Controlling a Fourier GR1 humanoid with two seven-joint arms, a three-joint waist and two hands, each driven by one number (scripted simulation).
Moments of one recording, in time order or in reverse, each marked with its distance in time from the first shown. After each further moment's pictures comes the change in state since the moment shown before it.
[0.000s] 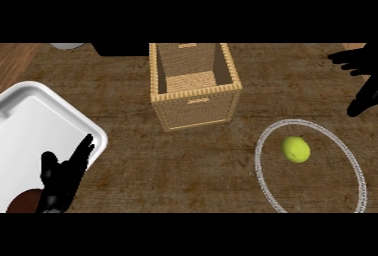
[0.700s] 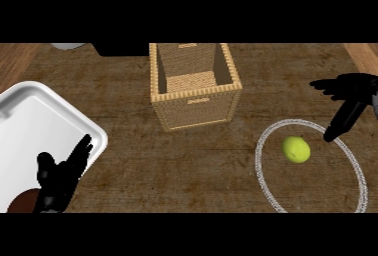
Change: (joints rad) left arm 0.009 -0.012 0.034 0.001 -0.013 -0.035 -0.002; right arm 0.187 0.087 0.003 -0.113 0.110 -0.076 -0.030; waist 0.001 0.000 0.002
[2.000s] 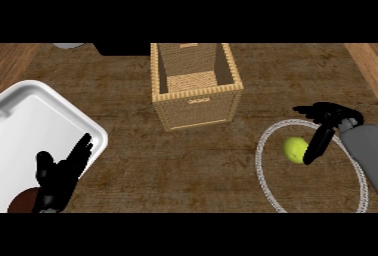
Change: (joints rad) left arm 0.000 -0.030 0.042 -0.005 -0.036 -0.044 0.014; right arm 0.139 0.135 0.007 0.016 0.203 -0.065 -0.080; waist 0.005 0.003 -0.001
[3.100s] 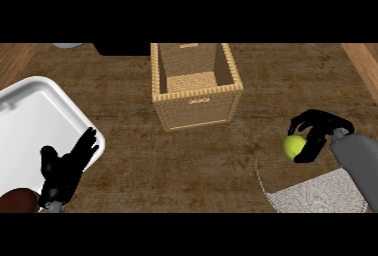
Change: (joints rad) left arm -0.046 -0.040 0.028 0.032 -0.033 -0.018 -0.015; right arm 0.041 0.038 0.018 0.024 0.182 -0.064 -0.170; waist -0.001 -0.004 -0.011
